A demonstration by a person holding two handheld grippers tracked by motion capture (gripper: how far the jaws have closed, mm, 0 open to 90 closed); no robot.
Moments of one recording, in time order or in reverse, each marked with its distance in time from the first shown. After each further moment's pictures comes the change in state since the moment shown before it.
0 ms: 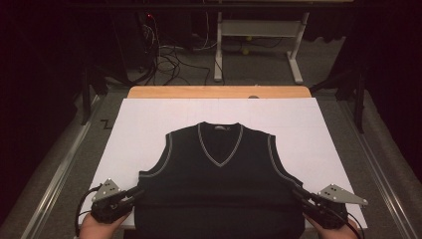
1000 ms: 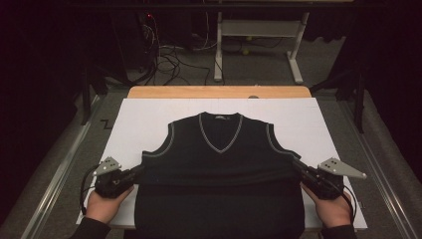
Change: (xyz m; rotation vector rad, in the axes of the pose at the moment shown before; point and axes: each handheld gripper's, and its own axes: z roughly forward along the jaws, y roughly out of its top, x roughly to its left) left arm 0.017 0.040 0.010 -0.061 0.009 -0.023; right arm -0.022 0.047 0.023 -0.122 -0.041 0.007
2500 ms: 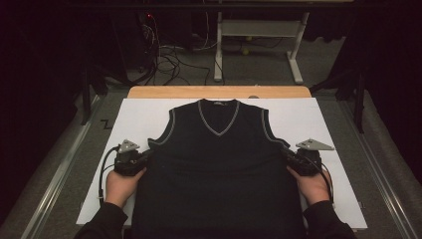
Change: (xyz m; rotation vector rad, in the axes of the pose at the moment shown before) left arm 0.023 0.043 0.066 0.025 0.141 -0.033; right arm -0.018 0.019 0.077 0.141 -0.073 0.024
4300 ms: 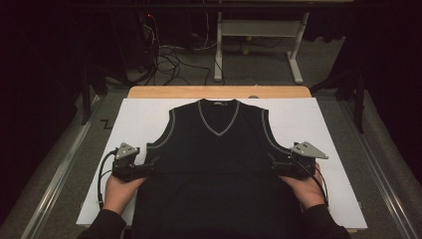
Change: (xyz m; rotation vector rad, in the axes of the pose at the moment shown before) left arm -0.007 -0.013 -0.011 -0.016 0.010 0.013; right arm 0.023 -0.006 0.002 -0.130 -0.067 -0.059
